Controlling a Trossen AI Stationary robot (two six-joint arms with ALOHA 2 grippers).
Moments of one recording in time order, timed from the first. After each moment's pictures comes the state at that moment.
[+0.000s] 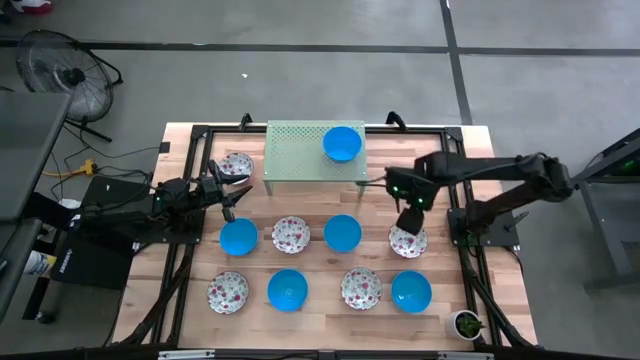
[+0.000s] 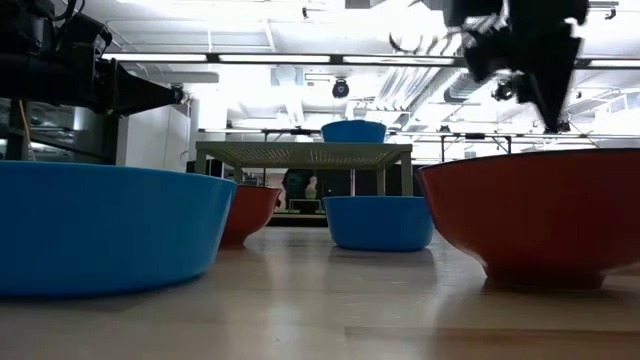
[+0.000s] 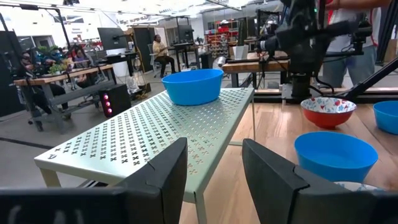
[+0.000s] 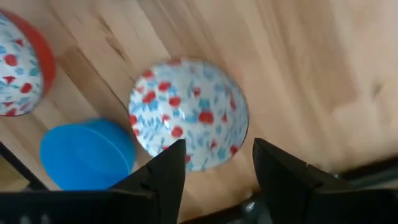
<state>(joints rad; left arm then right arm) 0.11 0.01 0.01 0.05 -0.27 0.13 -0.11 1.31 1.08 -1.32 -0.18 0.49</state>
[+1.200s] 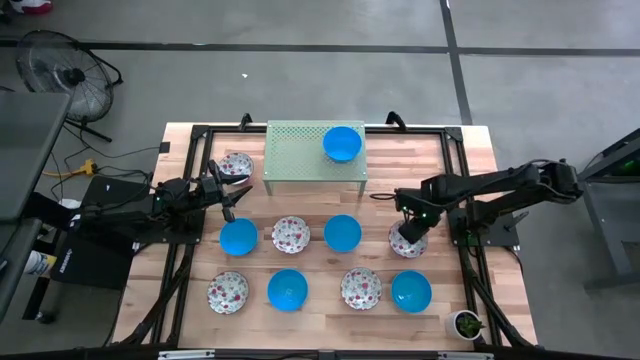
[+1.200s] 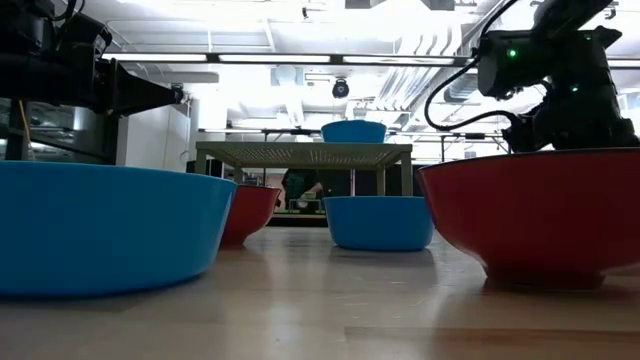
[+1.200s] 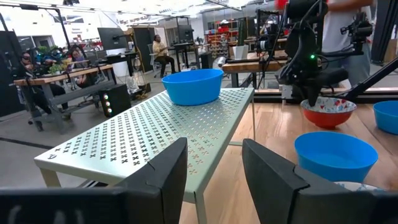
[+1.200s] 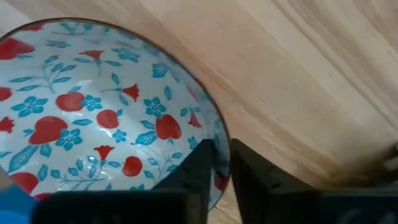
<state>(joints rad) 0.11 0.01 0.01 0.05 -0.27 0.13 -0.09 1.23 0.64 -0.98 -0.16 0.80</state>
